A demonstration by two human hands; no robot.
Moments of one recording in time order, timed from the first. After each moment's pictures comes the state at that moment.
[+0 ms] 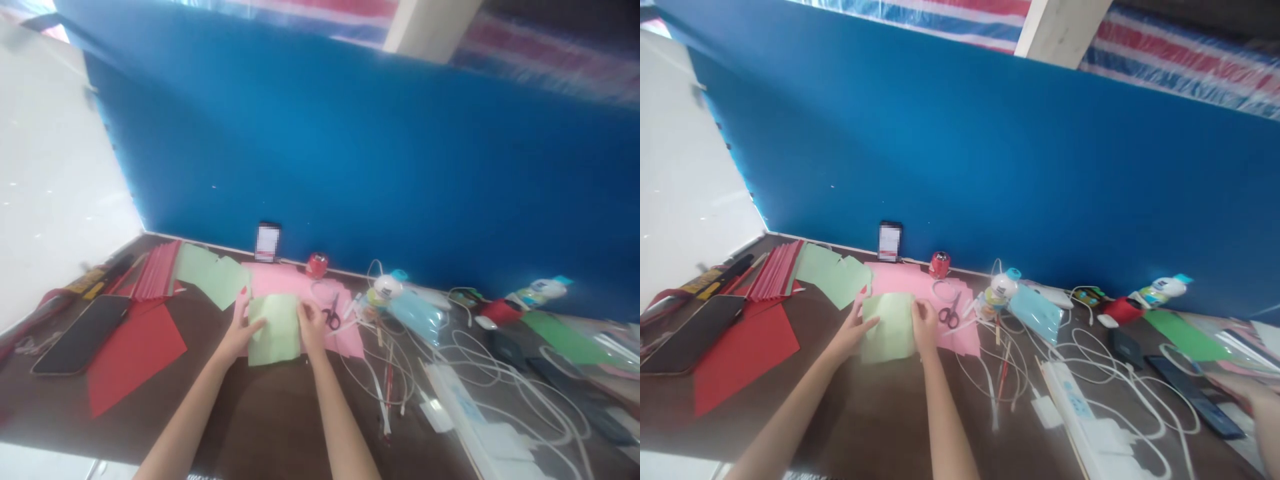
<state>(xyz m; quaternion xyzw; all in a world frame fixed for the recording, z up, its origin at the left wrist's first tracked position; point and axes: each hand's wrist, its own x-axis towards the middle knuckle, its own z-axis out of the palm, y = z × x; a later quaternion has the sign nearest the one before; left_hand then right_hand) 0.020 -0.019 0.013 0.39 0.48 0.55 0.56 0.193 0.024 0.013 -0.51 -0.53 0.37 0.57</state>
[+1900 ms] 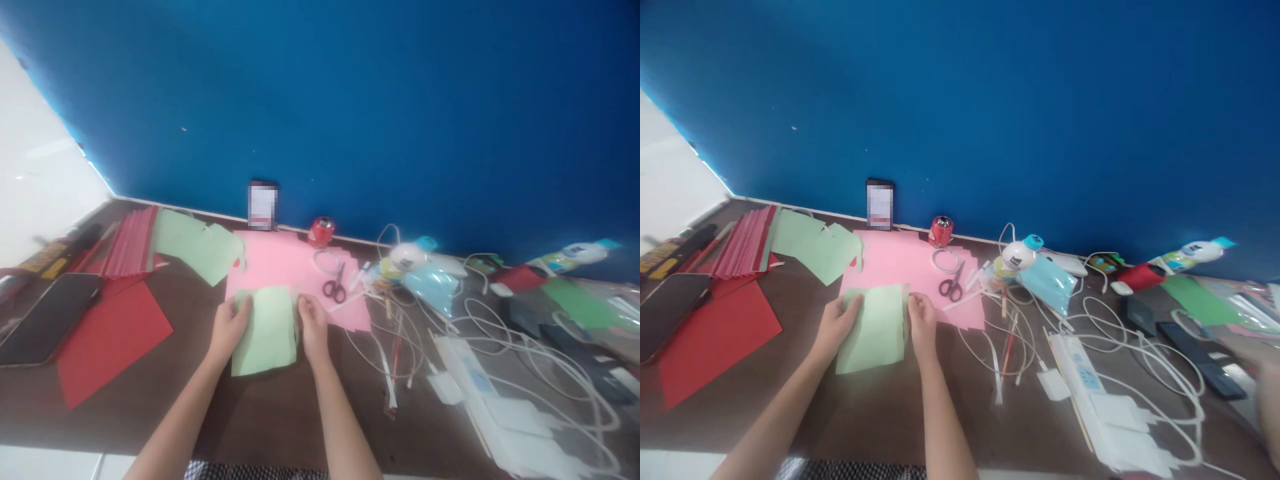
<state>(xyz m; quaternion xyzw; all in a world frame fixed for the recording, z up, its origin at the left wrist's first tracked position) 0.024 -0.035 0.005 0.44 0.70 0.42 0.38 0.195 -0.015 -0.011 -0.55 -0.45 0.47 0.53</state>
